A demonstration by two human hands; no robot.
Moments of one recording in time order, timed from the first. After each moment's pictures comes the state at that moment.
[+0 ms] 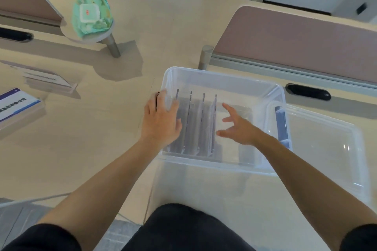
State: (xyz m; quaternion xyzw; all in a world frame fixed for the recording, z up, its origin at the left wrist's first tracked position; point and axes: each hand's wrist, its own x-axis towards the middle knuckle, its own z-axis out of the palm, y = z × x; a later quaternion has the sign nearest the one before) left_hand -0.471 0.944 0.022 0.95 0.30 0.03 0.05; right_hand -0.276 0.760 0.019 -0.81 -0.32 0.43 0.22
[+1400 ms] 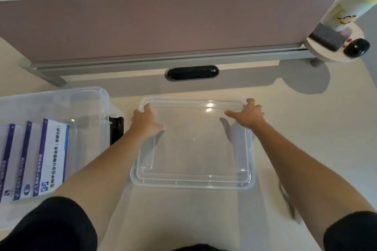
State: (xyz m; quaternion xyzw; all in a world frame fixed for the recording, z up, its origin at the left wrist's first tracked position) left_hand -0.099 0.668 -0.053 0.83 0.43 -0.25 0.25; right_hand 0.079 0.401 -0.064 -0.93 0.00 0.32 0.17
